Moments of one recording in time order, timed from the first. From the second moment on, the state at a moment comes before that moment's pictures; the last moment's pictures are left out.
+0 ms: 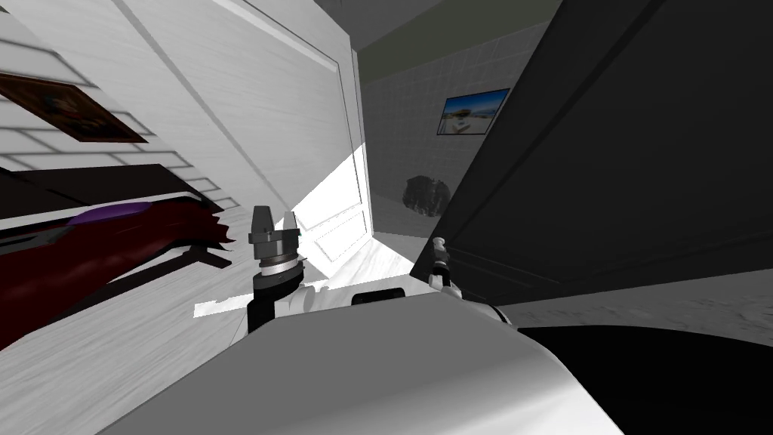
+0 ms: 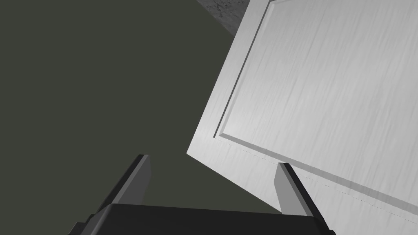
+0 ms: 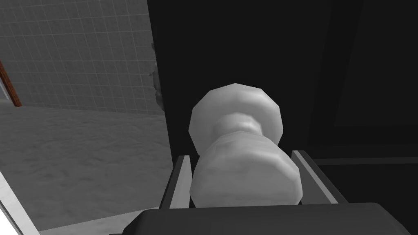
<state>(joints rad) -0.15 -0.22 -0.32 -0.48 -0.25 -0.87 -1.55</state>
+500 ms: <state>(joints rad) -0.14 -0.22 -0.27 -0.52 -0.22 -0.84 -1.60</state>
